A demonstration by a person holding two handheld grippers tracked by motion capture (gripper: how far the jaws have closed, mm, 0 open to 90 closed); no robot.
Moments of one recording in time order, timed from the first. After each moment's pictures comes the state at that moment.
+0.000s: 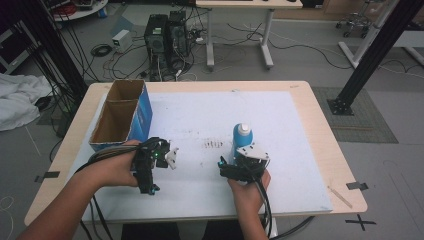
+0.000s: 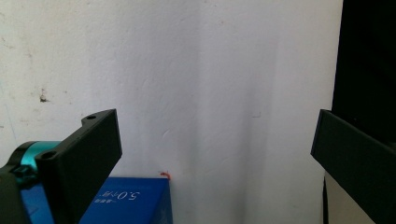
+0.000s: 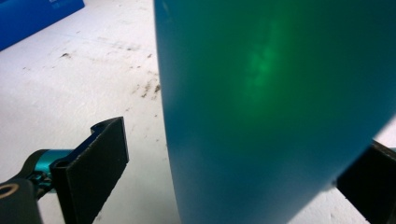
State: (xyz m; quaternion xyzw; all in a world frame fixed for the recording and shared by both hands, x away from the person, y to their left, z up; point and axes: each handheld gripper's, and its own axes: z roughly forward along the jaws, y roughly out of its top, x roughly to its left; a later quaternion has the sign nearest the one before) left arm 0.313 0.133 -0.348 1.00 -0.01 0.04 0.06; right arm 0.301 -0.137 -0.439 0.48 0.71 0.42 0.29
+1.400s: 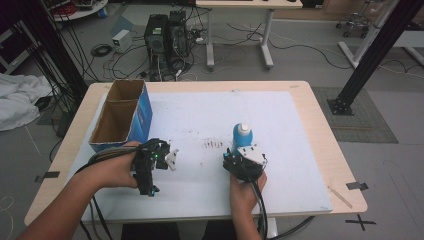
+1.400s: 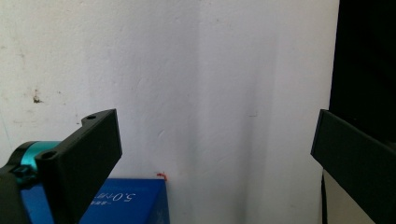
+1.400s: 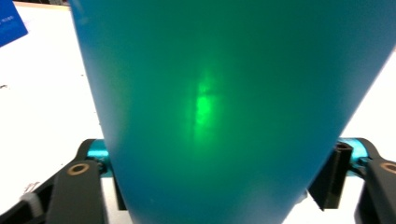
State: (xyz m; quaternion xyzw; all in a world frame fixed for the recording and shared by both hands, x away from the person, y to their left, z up) left arm 0.311 0.134 -0.350 1.00 -0.01 0.04 0.06; right arm 0.303 -0.131 -0.448 0.52 0.65 0.41 0.36
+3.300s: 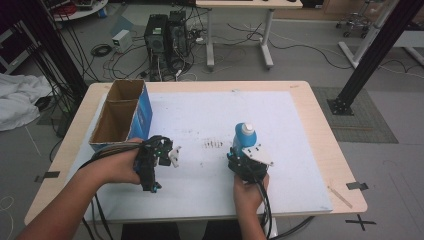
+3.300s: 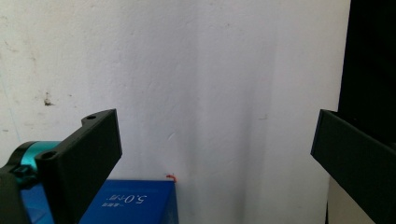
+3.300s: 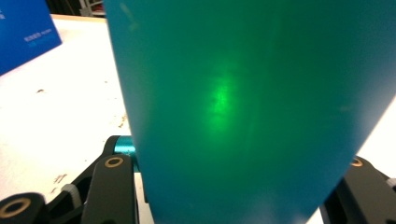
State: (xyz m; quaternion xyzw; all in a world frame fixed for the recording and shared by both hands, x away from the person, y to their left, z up) left arm 0.320 0.126 -0.347 1.00 -0.01 0.04 0.05; right arm 0.297 -0.144 -0.439 0.50 0.66 0.45 0.35
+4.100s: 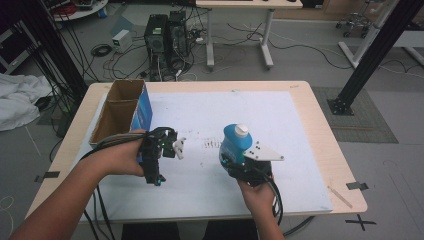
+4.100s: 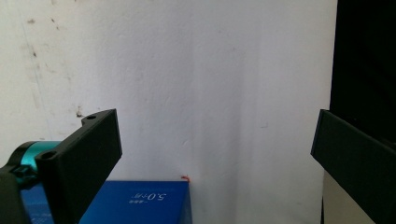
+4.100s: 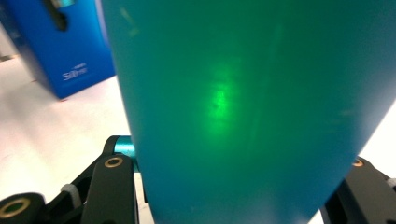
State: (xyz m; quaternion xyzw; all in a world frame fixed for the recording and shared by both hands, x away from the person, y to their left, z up) left arm 0.326 0.112 -0.317 1.00 -0.02 0.04 0.06; right arm 0.287 -0.157 -0.407 0.34 0.74 0.52 0.24
